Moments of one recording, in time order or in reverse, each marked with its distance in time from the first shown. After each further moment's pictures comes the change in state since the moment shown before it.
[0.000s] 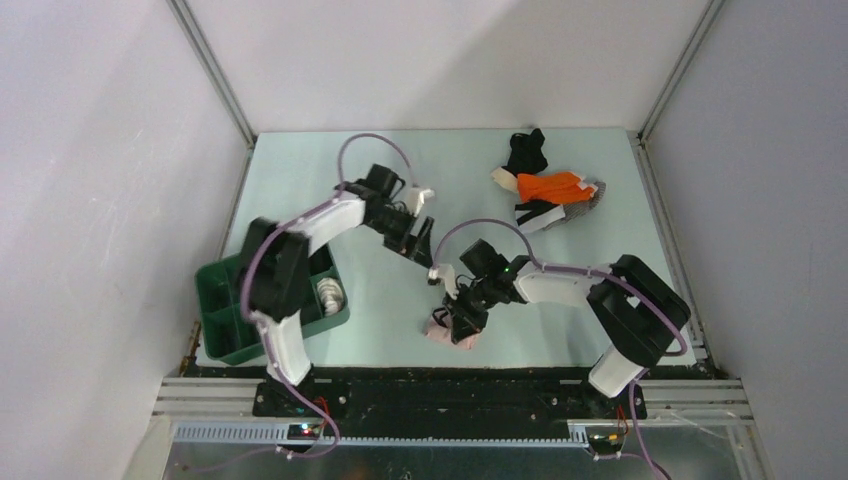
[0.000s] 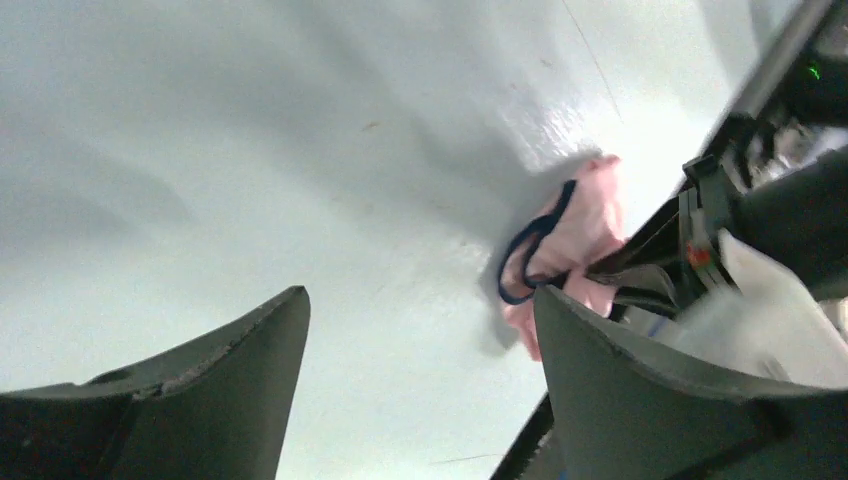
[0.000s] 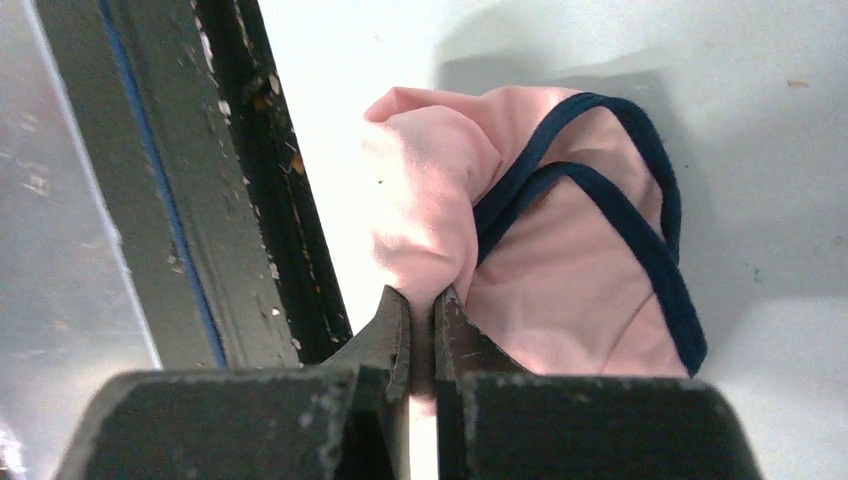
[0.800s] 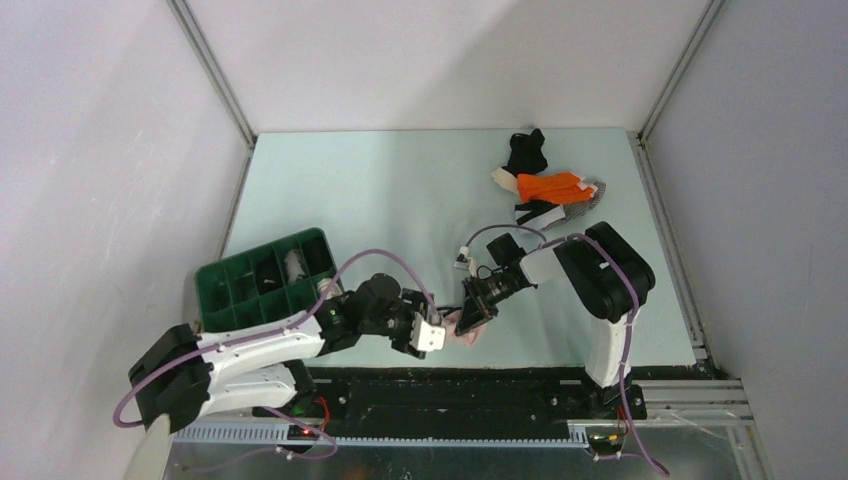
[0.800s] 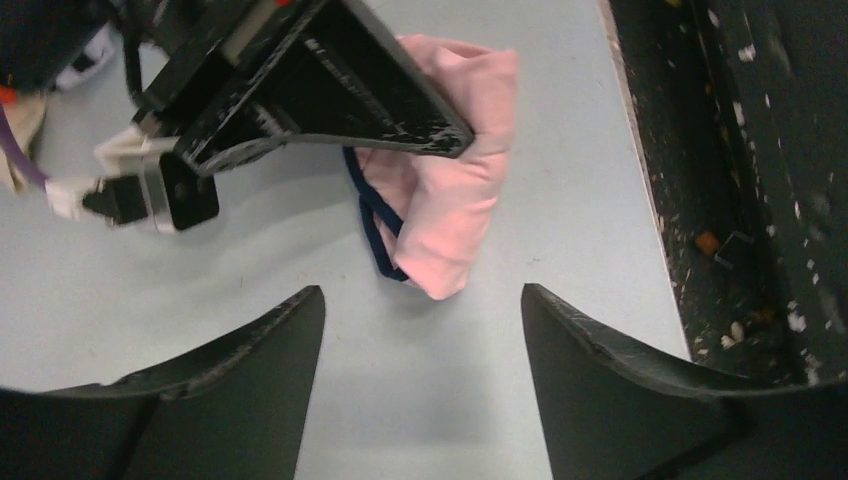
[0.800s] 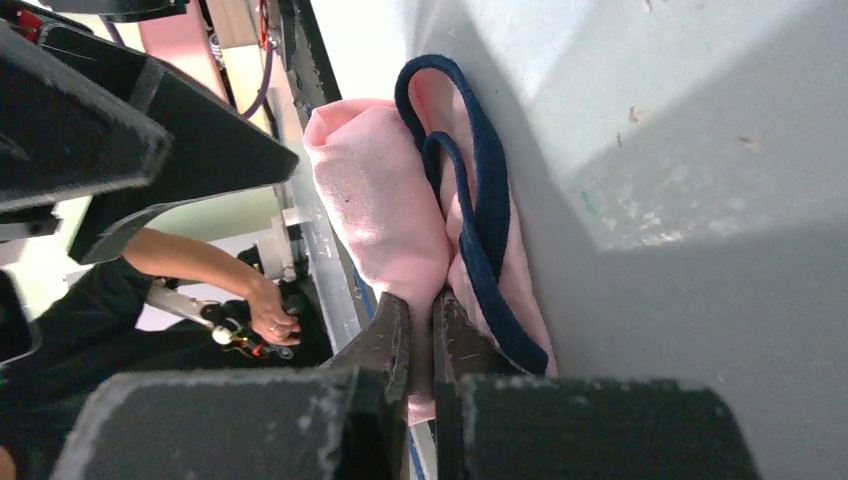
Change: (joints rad) left arm -0.515 -0.889 -0.950 0.752 -0.420 0.736; right arm -0.304 0.319 -0.023 0.185 -0.521 0.393
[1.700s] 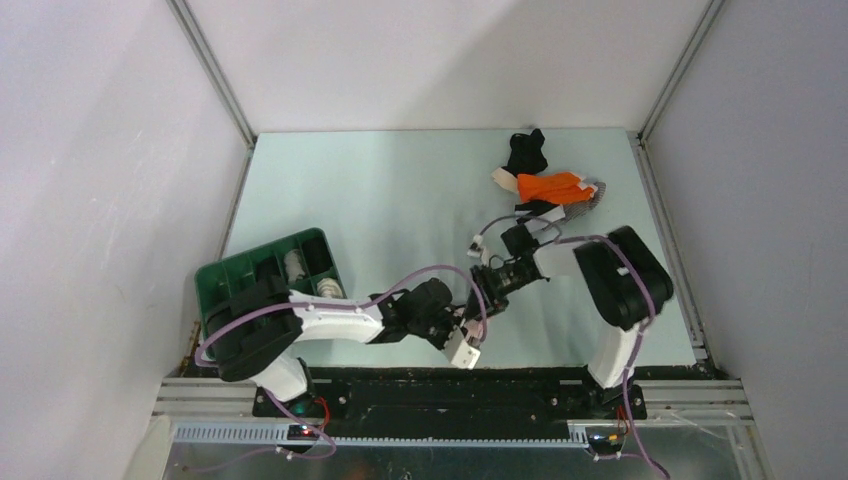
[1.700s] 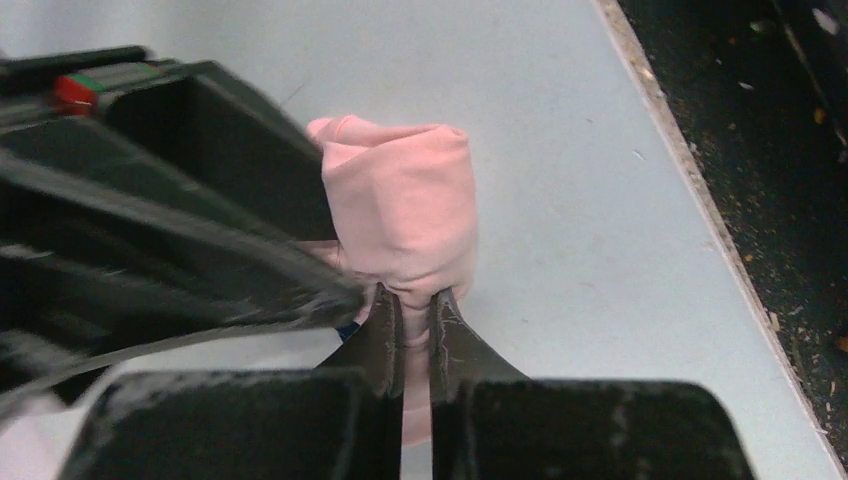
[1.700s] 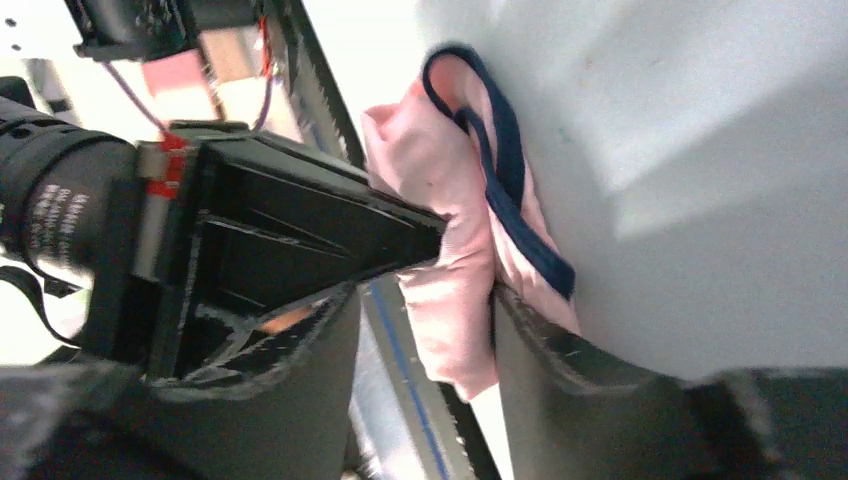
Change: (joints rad) left arm -0.143 0.435 0.161 0.121 -0.122 0.195; right arm -0.062 -0.043 0.008 -0.075 -0.013 0.020
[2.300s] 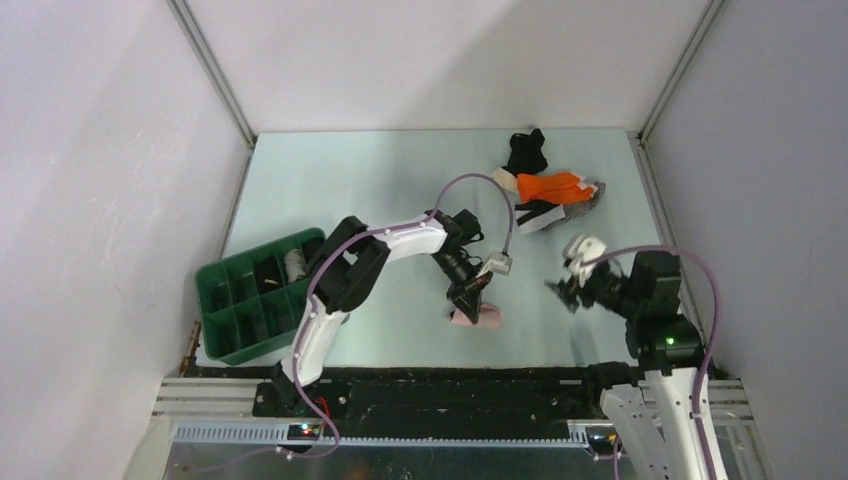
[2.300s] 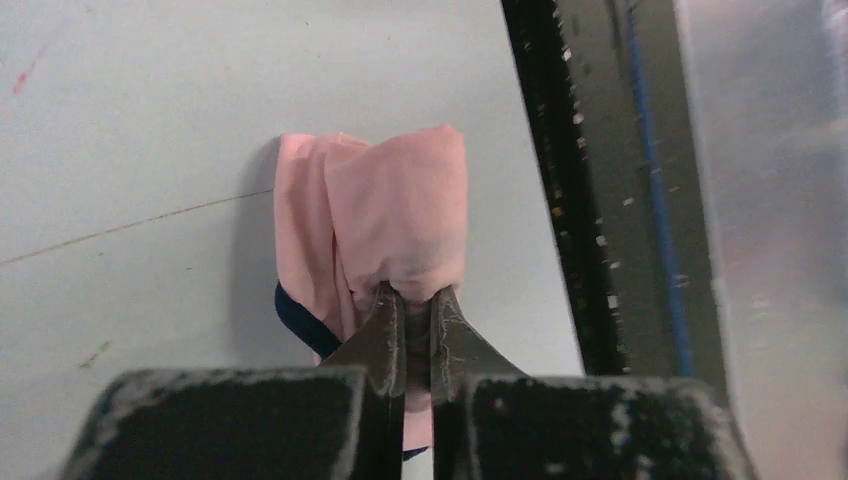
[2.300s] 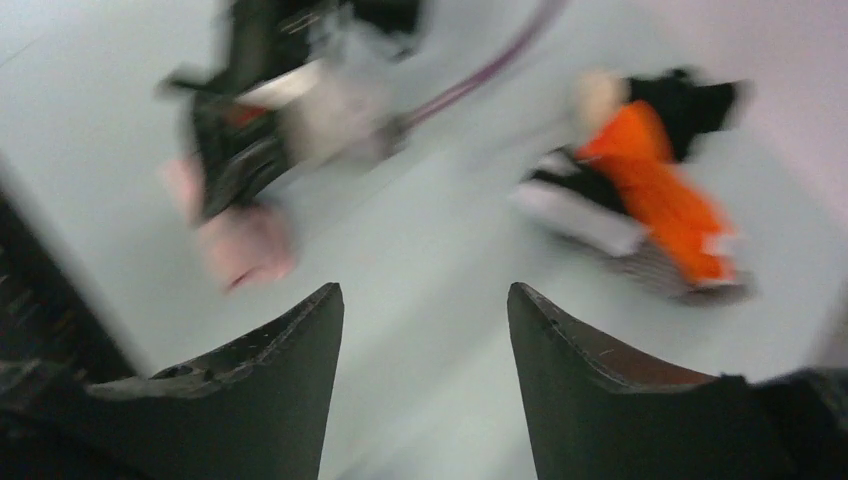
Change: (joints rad) left arm 0.274 0.649 0.914 -0.921 0.725 -0.295; right arm -0.399 -1.350 -0.062 -0.326 0.570 -0.700
